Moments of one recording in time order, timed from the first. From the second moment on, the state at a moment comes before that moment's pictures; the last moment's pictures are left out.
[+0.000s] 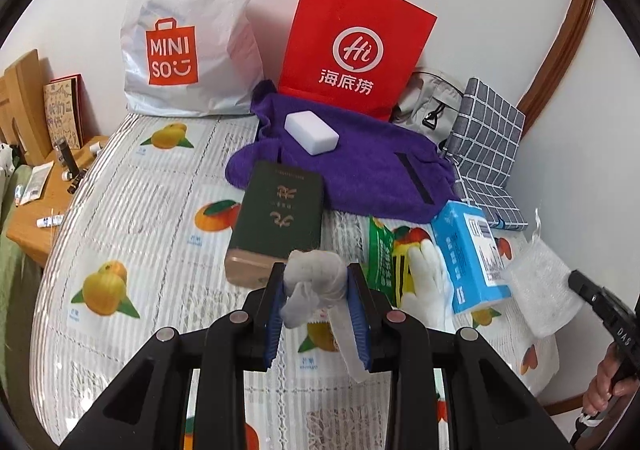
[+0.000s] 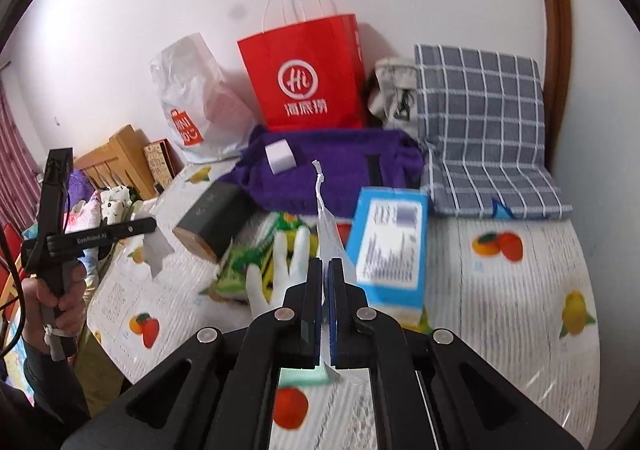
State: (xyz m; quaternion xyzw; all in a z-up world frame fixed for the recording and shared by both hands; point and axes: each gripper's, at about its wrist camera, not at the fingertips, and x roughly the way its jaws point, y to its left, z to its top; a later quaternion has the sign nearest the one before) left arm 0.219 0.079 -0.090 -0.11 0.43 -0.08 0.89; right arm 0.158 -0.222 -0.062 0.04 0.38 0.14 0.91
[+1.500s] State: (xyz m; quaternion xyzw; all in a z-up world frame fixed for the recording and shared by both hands) left arm 0.454 0.072 -0.123 -0.13 0.48 -0.06 0.86; right arm 0.431 -0.183 -0.110 0.09 0.38 0.17 0.90
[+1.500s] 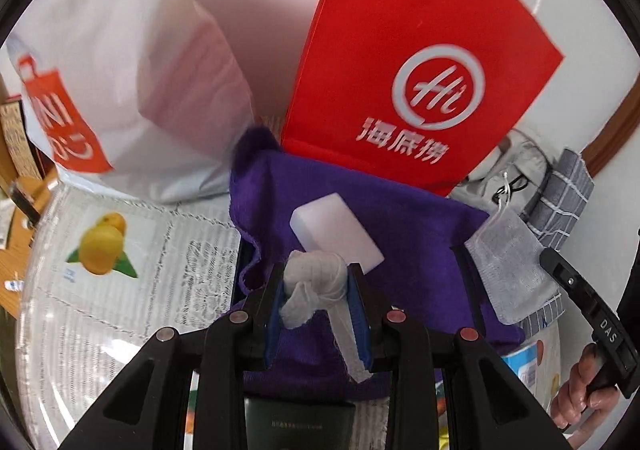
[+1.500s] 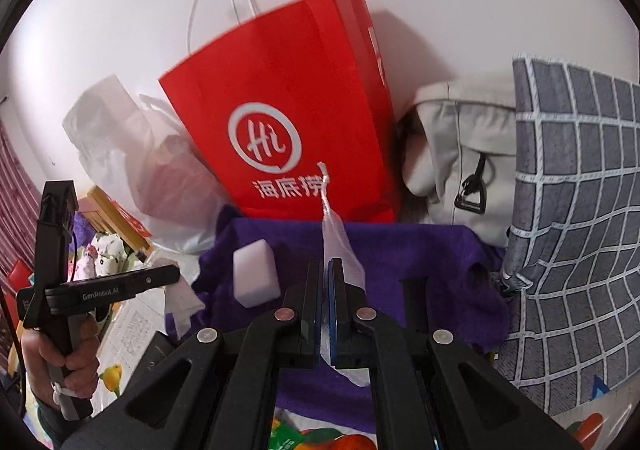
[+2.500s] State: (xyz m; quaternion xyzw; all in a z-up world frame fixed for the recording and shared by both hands) left arm 0.475 0.051 -0.166 -0.10 0.53 -0.08 0.84; right arm 0.460 -0.196 -0.169 0.06 0.48 0.11 0.87
